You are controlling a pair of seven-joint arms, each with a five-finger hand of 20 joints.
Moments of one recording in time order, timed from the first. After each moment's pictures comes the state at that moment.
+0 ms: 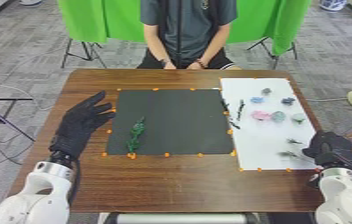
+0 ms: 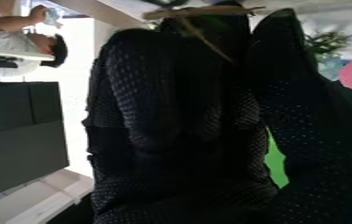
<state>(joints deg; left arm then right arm) 119.0 -61.3 -93.3 -123.7 48.5 6.3 2.0 -119.2 -41.8 87.1 -112.1 -139.8 8.9 41.5</state>
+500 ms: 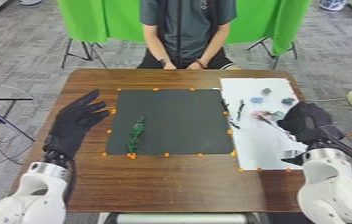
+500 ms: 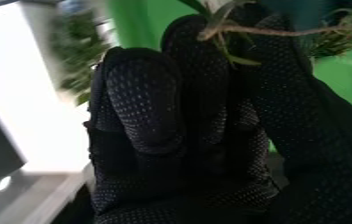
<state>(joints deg) 119.9 -61.7 -95.2 -124.4 48.6 7.0 2.4 -109.0 -41.5 79.2 -122.7 -133.7 13.6 38.3</state>
